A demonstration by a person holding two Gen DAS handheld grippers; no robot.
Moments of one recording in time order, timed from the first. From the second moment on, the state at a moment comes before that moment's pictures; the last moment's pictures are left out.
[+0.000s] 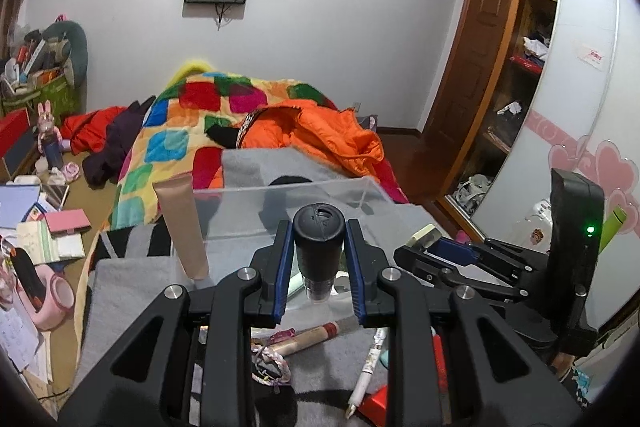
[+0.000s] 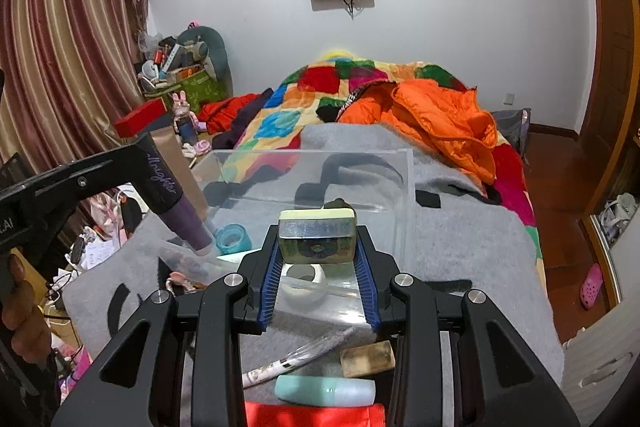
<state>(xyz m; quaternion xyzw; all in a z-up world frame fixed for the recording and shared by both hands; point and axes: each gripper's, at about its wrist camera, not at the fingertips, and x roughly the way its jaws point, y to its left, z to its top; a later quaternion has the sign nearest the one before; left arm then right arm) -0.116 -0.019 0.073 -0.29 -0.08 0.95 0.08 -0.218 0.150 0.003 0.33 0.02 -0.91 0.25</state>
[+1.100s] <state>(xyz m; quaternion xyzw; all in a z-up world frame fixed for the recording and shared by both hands) -0.145 -0.057 0.002 -0.38 -0.16 0.91 0.08 -0.222 0.135 -0.013 0.34 0.05 -0.91 0.23</state>
